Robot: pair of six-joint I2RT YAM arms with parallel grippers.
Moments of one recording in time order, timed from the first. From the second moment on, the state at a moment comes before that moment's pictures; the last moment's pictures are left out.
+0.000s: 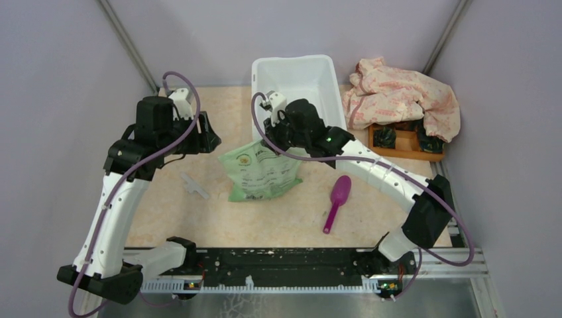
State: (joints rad) left arm -0.31 1.09 1.46 -0.98 0.08 -0.27; right arm 0.82 1.52 1.40 -0.32 -0.19 0.10
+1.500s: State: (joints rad) left arm -0.31 1.11 1.39 -0.90 0.14 -0.33; right arm 0.63 1.25 1.30 -0.36 -0.13 0.17
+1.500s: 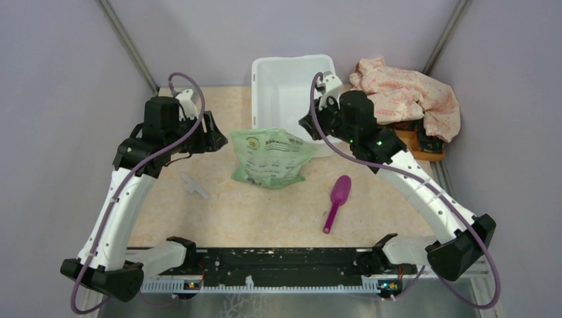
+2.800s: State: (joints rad) left arm -0.31 1.13 1.34 -0.83 0.19 -0.33; right arm 0.61 1.44 1.30 -0.43 -0.26 -0.03
